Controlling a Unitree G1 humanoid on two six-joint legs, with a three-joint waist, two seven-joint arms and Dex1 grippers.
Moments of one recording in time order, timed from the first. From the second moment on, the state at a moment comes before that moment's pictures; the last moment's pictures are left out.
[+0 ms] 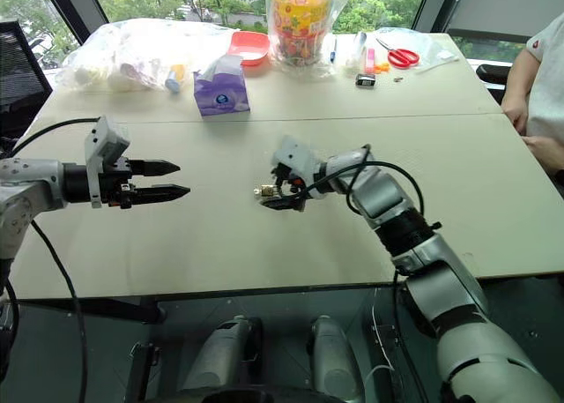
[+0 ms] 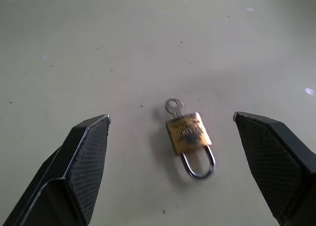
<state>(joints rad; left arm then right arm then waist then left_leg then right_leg) -0.41 0.94 0.08 -0.11 -0.58 0.75 -1.08 -0.90 -0.40 0.47 0.35 0.13 0.47 1.00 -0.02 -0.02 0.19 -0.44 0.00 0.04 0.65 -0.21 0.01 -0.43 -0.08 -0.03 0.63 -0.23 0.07</state>
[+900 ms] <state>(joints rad) -0.35 0.83 0.13 -0.17 -0.63 0.79 -0.99 -0.97 -0.30 0.43 0.64 -0.06 0.30 1.05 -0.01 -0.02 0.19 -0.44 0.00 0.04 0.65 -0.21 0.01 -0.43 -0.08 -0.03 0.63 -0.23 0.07</state>
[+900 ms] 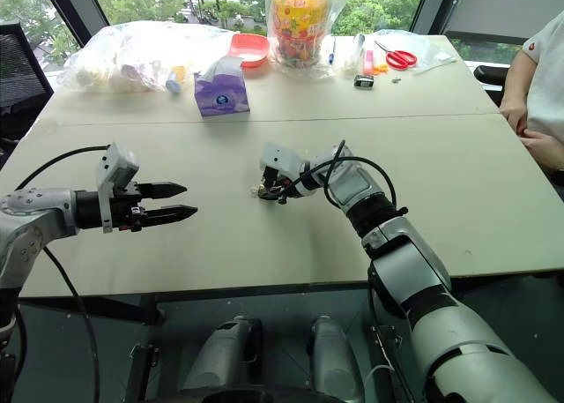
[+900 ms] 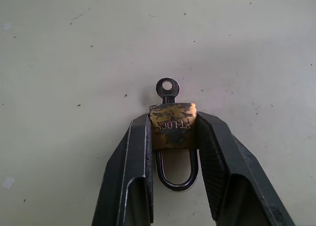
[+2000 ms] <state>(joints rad) -0.83 0.47 0.08 0.44 -0.60 0.67 -1.12 -0.84 -0.41 0.33 0.08 -0.20 0.08 0.79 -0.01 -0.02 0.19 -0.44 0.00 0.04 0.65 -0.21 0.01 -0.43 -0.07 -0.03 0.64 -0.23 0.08</state>
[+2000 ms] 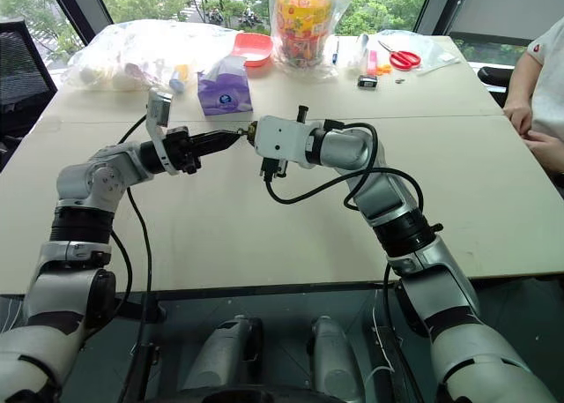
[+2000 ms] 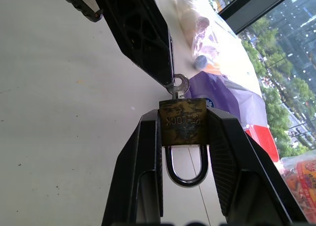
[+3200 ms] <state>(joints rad) -0.88 0.49 -0.07 0.49 -0.39 0.50 -1.32 -0.80 -0.42 0.33 0.05 -0.20 0.12 0.83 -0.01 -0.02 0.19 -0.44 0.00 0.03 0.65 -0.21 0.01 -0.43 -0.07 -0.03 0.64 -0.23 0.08</state>
